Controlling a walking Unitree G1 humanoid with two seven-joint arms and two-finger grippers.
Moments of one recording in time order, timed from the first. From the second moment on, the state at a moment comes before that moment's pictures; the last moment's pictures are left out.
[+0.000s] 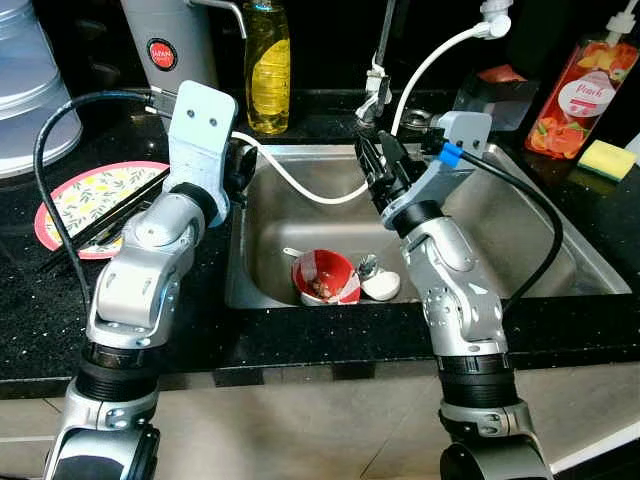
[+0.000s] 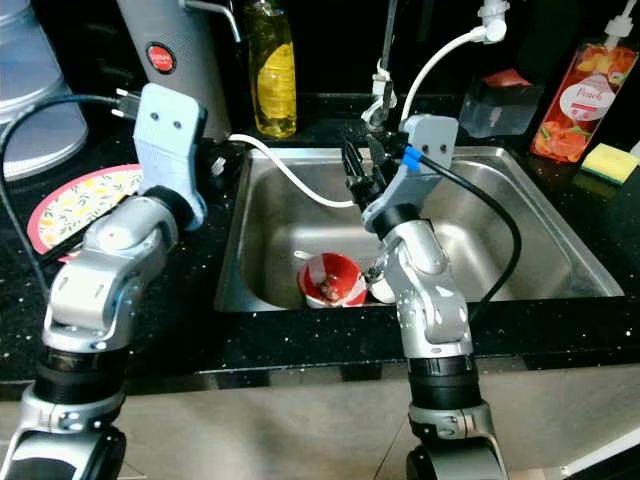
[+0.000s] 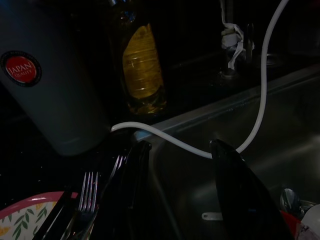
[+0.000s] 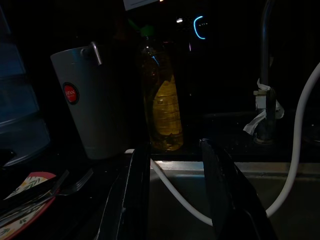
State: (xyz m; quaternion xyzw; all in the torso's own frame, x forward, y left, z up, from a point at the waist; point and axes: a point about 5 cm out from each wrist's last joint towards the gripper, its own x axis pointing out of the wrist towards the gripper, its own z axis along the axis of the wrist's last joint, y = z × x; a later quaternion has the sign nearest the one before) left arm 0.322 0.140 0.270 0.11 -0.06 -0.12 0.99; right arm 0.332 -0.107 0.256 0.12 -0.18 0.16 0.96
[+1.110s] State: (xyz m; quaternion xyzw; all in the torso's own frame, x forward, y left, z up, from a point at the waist) left arm 0.337 0.234 0.255 0.07 0.13 0.04 0.99; right arm 0.332 -0.113 0.257 0.11 -0.19 0.16 0.96
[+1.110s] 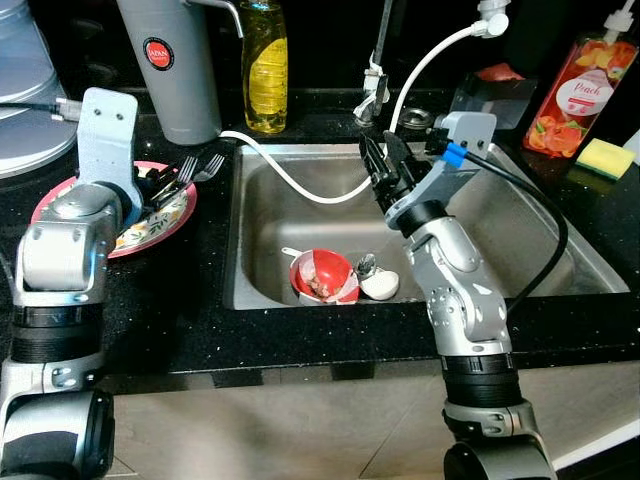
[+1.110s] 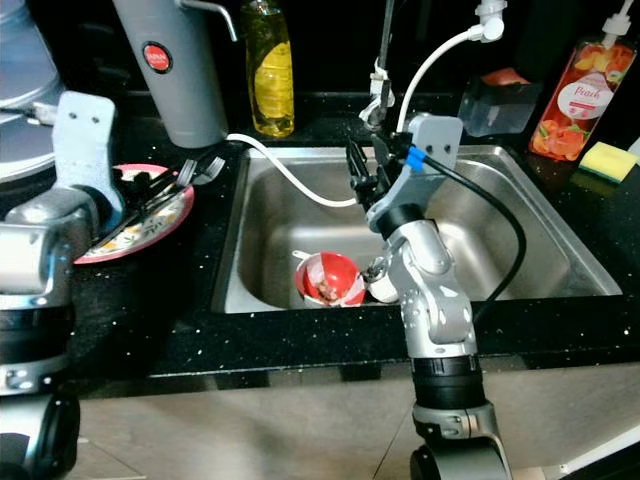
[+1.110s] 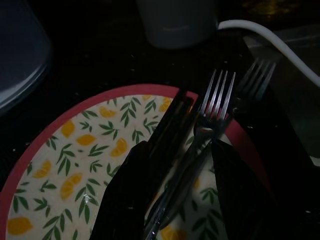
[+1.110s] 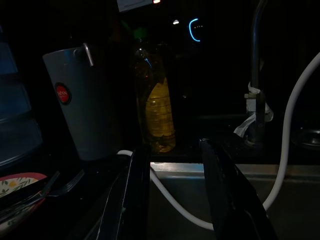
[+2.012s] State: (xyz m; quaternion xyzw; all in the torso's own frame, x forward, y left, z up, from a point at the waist) left arm 0.339 0.256 0.228 0.09 0.20 0.07 0.97; right arm 0.283 -0.063 0.239 0.01 -0.13 0.46 0.88
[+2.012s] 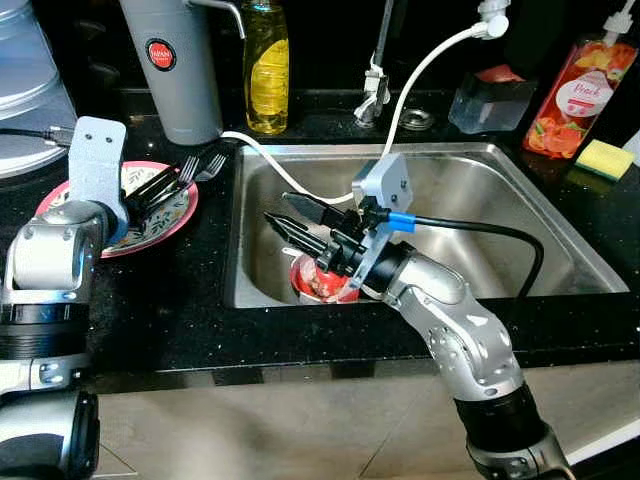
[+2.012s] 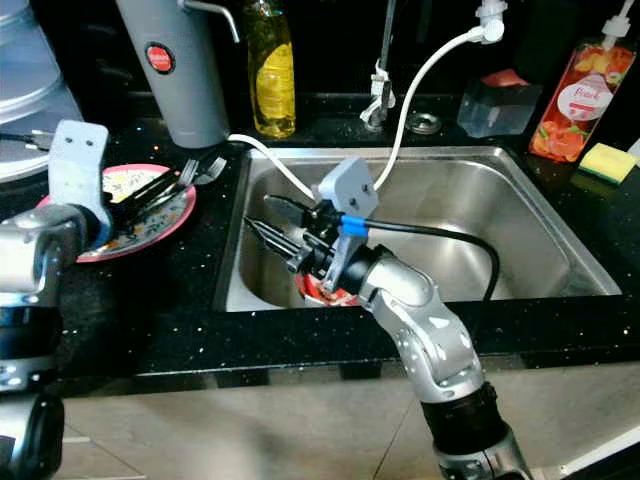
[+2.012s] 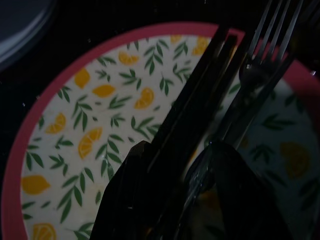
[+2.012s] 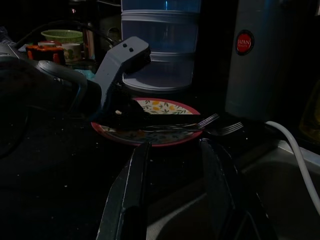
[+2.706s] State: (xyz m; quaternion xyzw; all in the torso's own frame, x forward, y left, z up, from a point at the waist) left arm 0.337 0.263 0.222 0.14 0.20 0.08 0.97; right arm 0.285 -0.068 0.240 0.01 -0.14 0.45 0.88
